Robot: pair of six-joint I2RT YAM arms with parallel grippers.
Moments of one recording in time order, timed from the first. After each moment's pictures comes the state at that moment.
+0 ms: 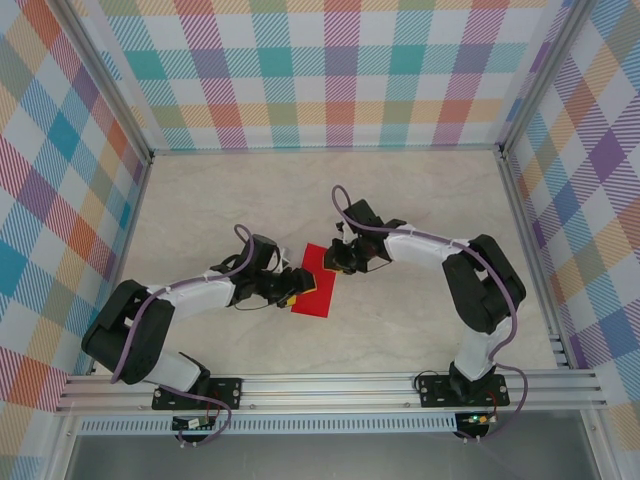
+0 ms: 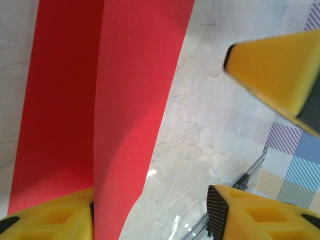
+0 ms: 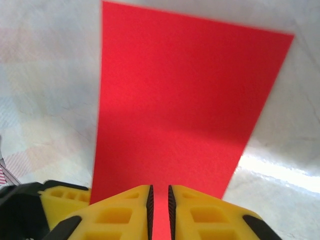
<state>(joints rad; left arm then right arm) -0.54 1.46 0.63 -0.07 0.58 -0.94 0.64 1.81 1.13 -0.40 -0.48 0.73</state>
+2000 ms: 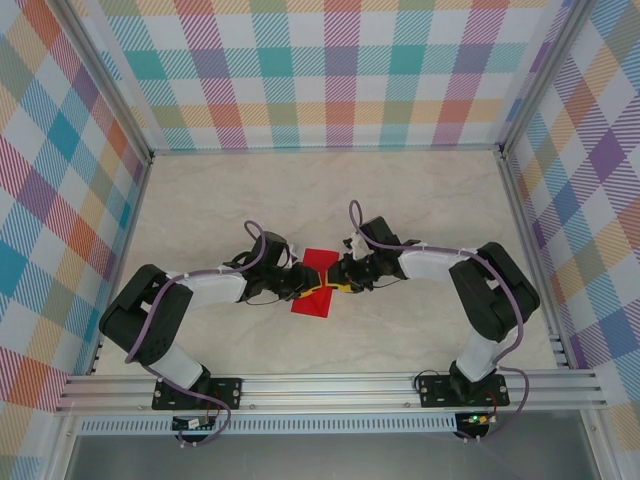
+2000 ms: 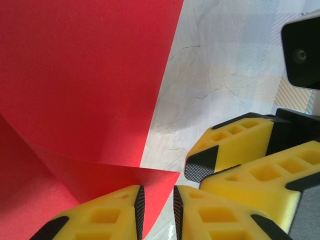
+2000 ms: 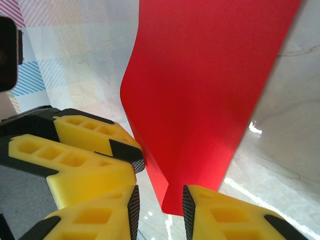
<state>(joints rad) -0.58 1.58 0.67 0.07 0.57 -1.00 0.60 1.74 0.88 -0.15 -0.75 0.79</state>
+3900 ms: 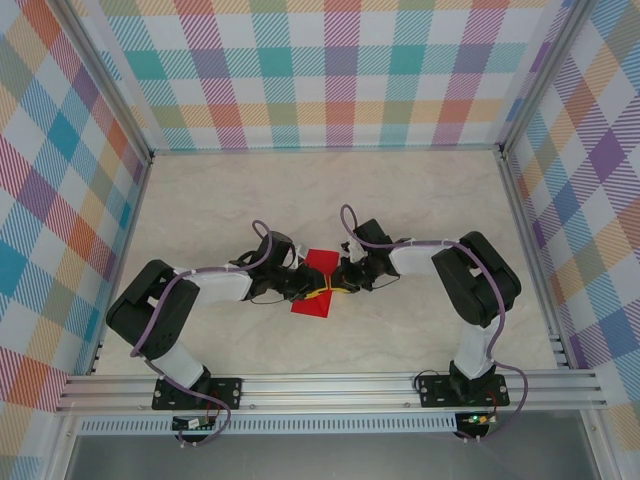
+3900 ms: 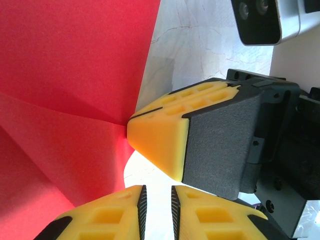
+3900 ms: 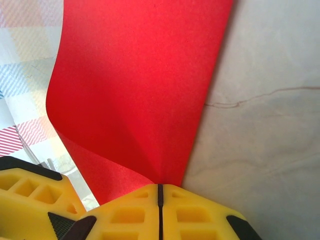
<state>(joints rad) -0.60 1.63 0.70 0.08 0.61 -1.00 0.60 1.86 0.93 -0.18 -0.66 0.71</state>
